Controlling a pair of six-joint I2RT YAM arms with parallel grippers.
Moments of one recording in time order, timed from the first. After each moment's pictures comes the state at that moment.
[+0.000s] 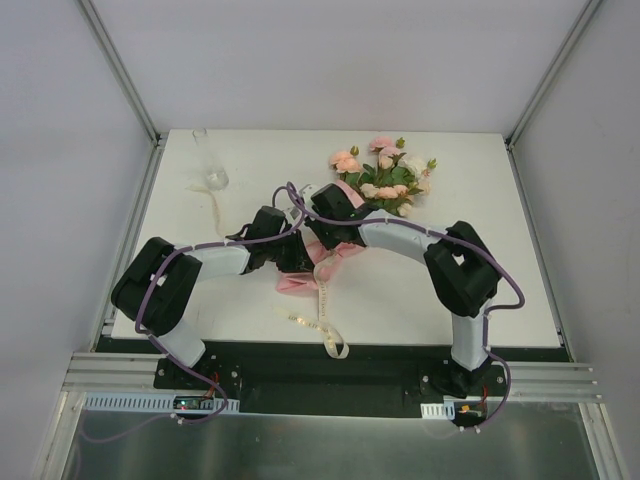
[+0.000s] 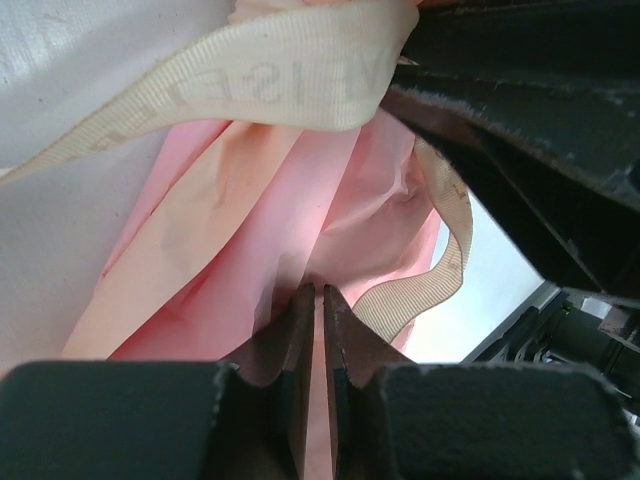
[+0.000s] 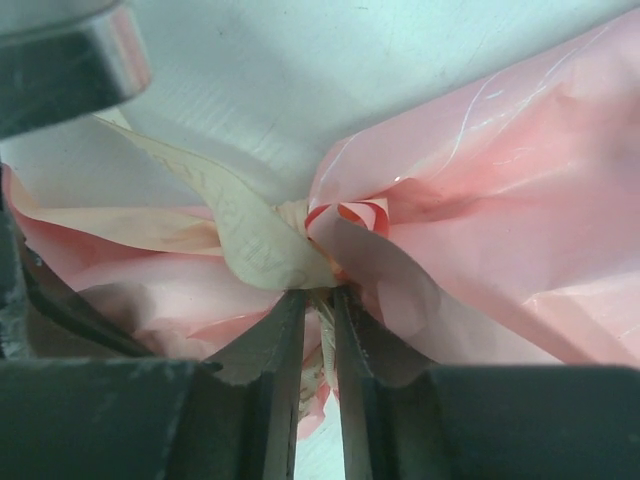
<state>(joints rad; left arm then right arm) -0.53 1.63 0.74 0.05 0.44 -0.72 0.80 1.95 1.38 -0.35 0.04 -0.04</state>
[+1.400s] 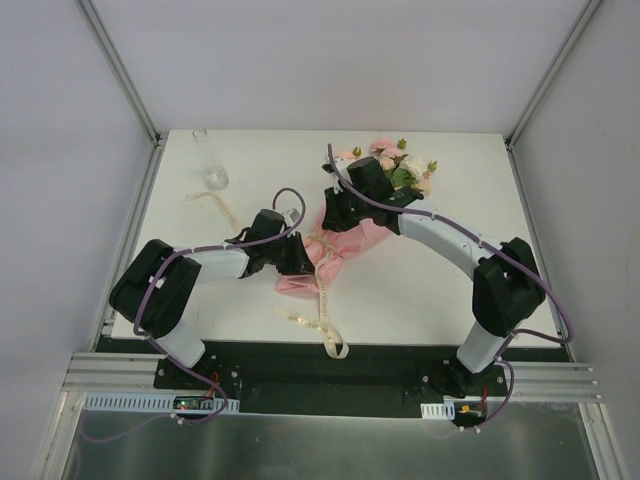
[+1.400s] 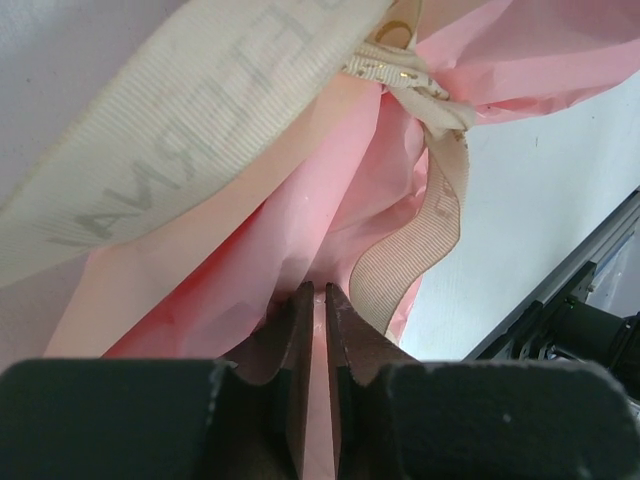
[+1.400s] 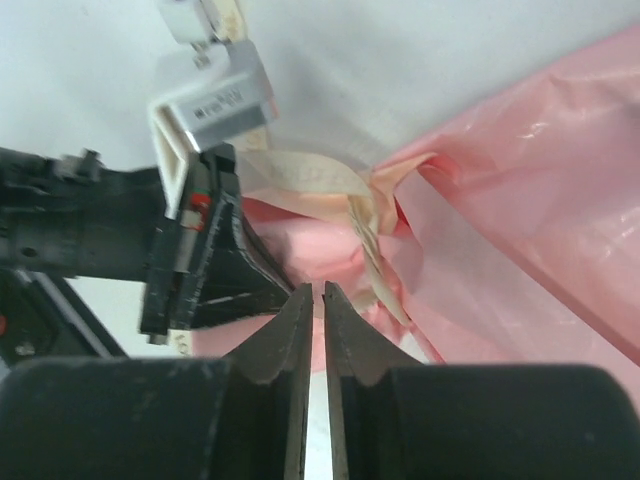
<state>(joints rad) -0.53 1.62 0.70 0.10 0.44 -0.73 0.67 1.71 1.35 -0.37 -0.32 0.22</state>
